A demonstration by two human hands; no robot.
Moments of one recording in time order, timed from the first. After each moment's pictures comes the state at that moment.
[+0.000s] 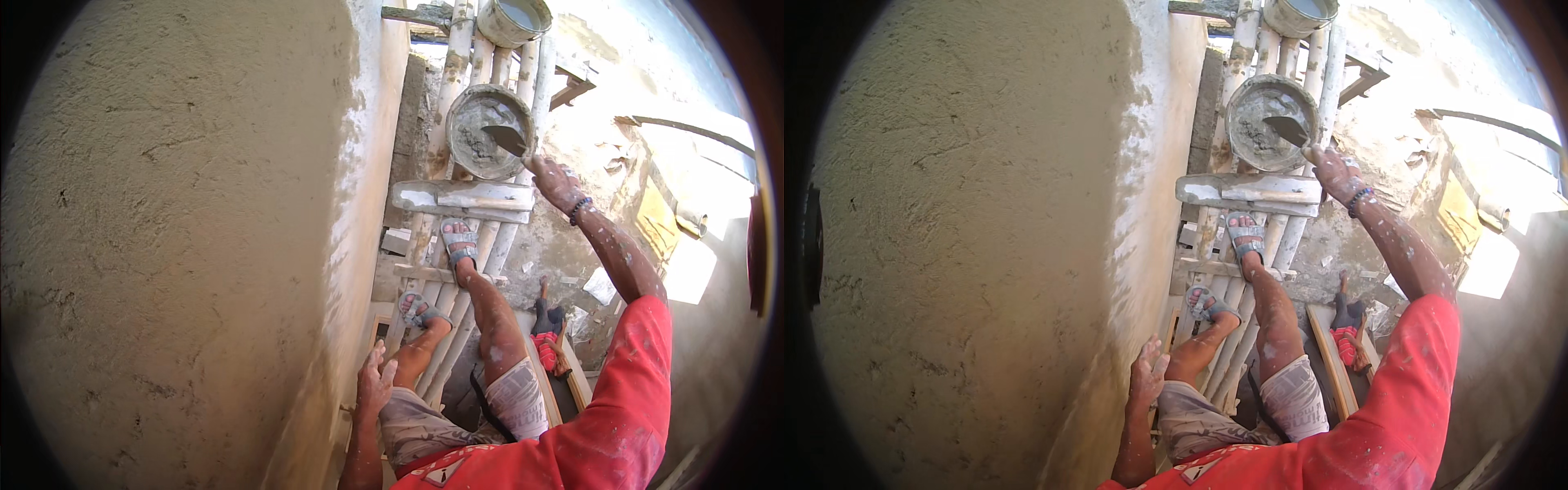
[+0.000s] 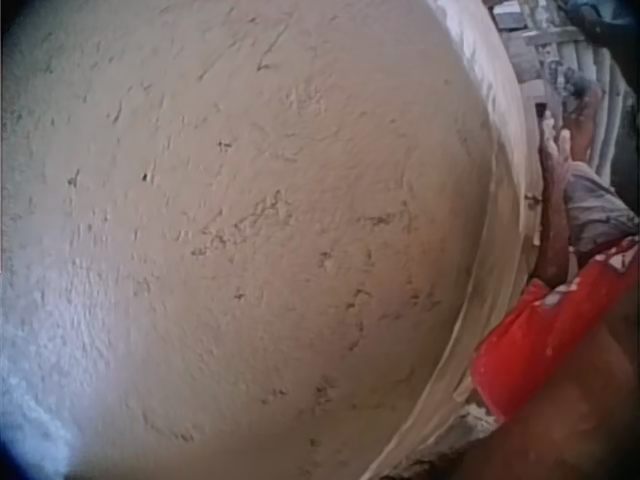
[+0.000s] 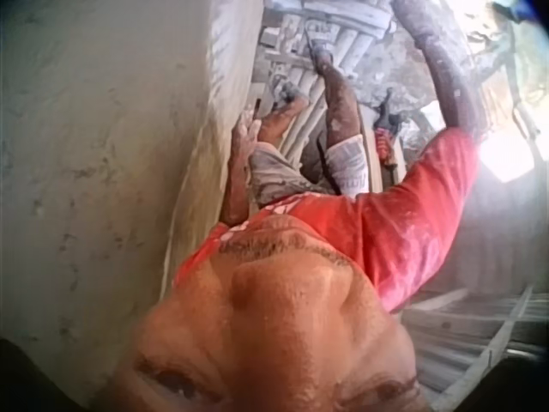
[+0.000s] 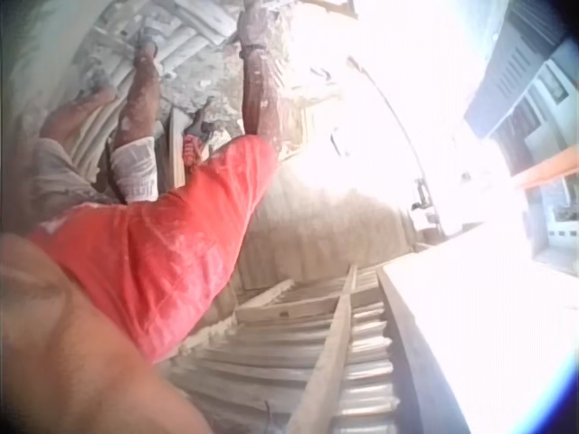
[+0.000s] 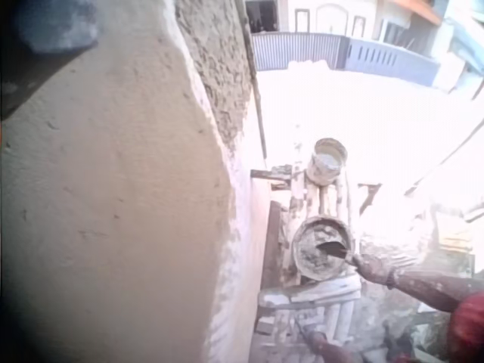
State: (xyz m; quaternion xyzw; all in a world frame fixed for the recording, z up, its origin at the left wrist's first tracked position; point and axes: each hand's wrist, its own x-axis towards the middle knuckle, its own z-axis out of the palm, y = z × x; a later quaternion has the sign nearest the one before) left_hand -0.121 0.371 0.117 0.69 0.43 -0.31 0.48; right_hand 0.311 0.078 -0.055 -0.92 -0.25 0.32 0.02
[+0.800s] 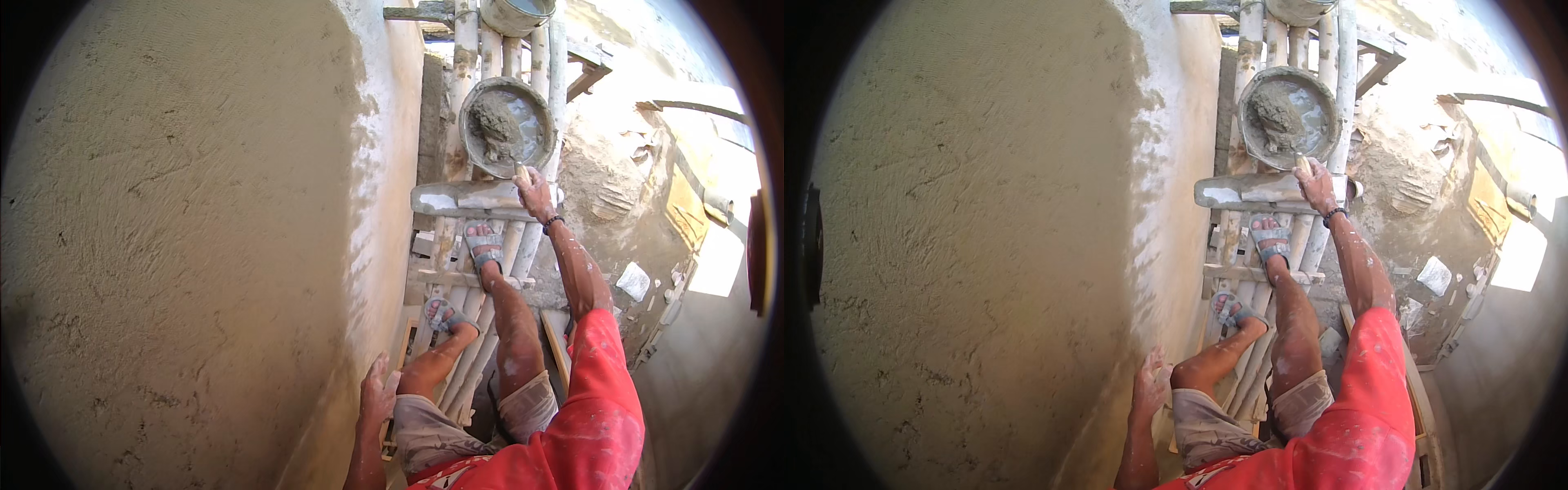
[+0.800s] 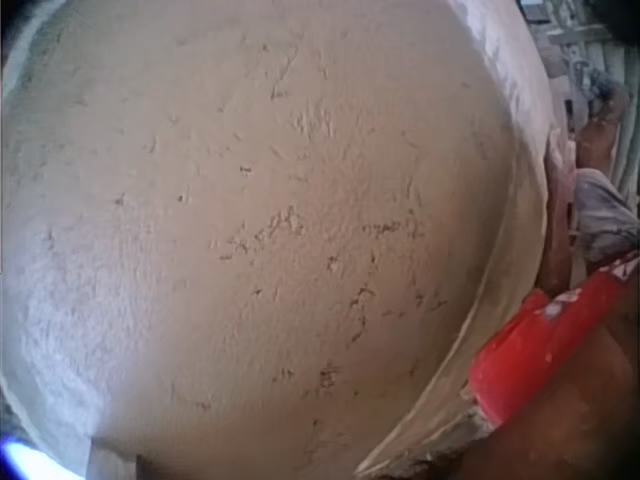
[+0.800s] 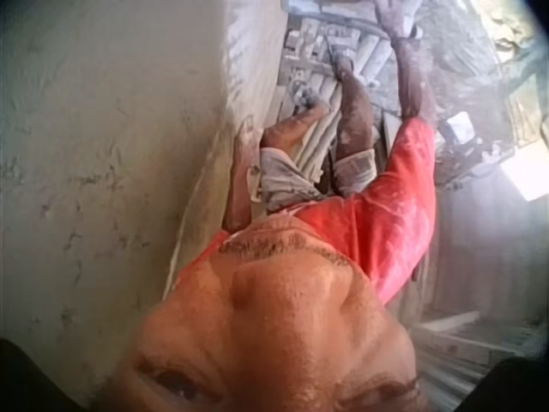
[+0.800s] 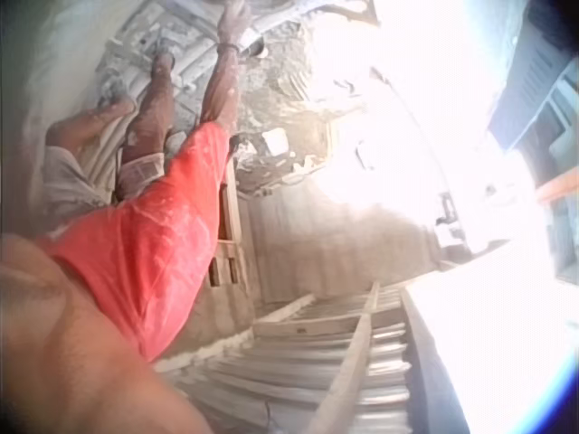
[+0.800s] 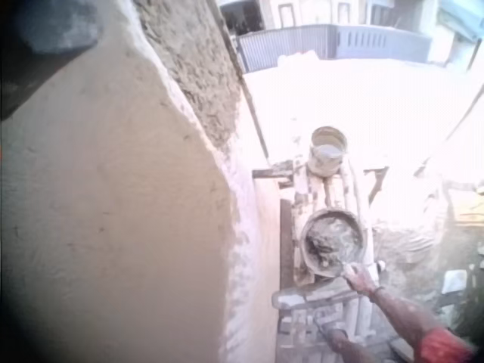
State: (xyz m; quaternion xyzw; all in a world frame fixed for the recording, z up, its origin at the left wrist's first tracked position) left_hand -0.127 0.392 0.114 0.72 0.42 -0.32 0.45; right_hand 0.226 0.095 -0.194 -0.74 0.16 0.31 0.57
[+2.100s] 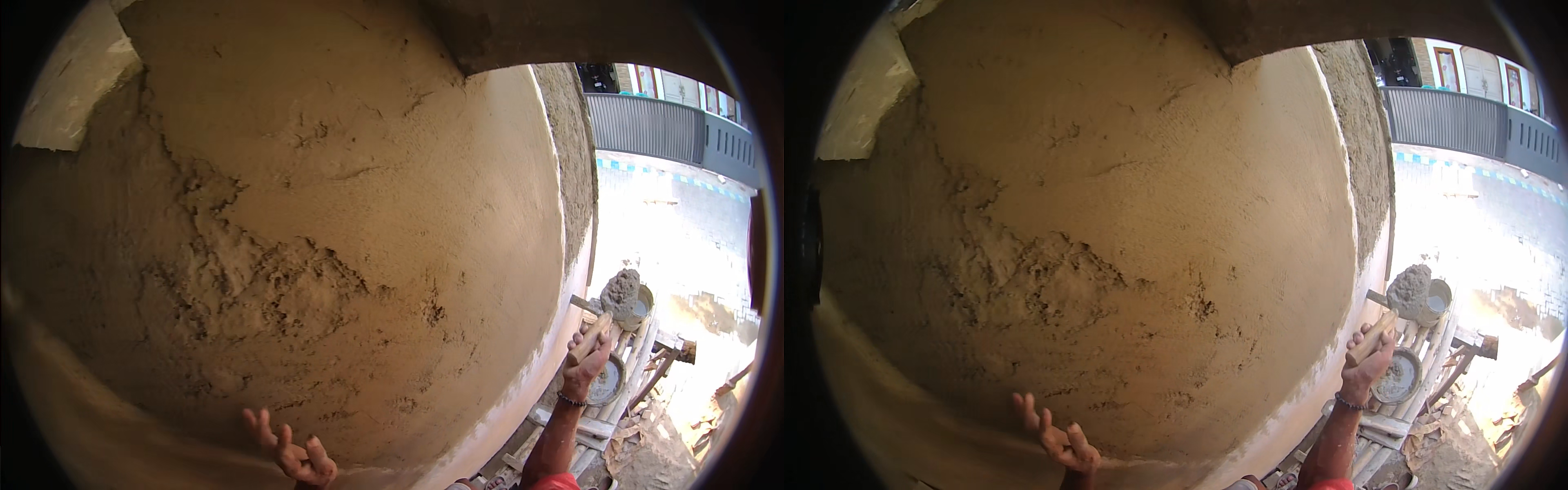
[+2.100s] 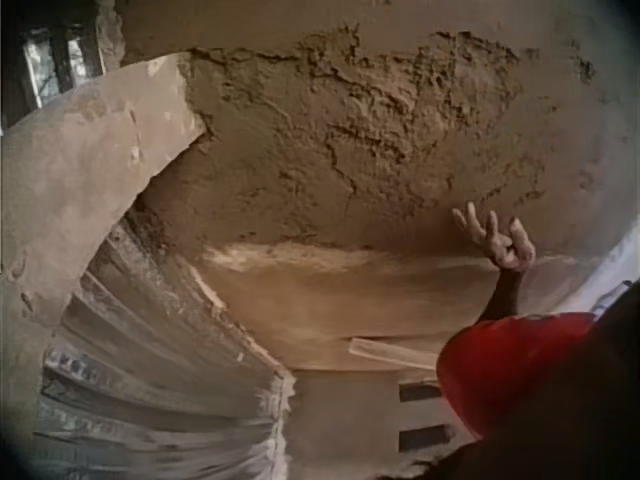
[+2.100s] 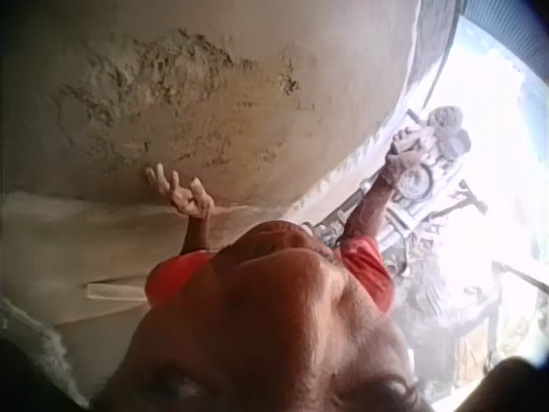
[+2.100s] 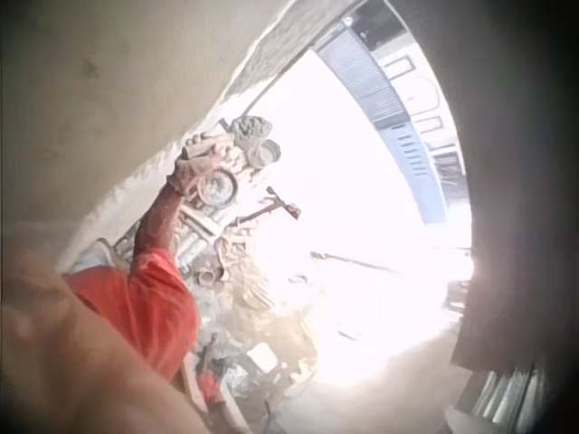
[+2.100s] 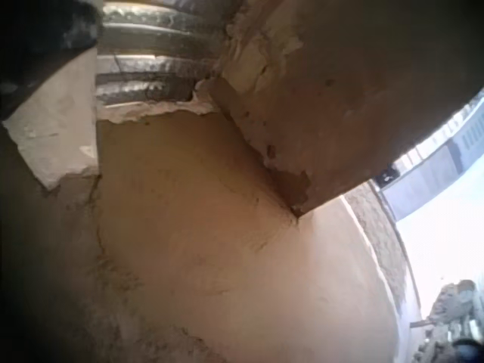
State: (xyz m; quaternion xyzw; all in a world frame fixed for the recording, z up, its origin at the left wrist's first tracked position) left_hand -0.207 0.476 0.611 0.85 0.15 0.46 -0.18; right_hand 0.191 0.301 0.352 -0.13 0.14 0.12 0.97
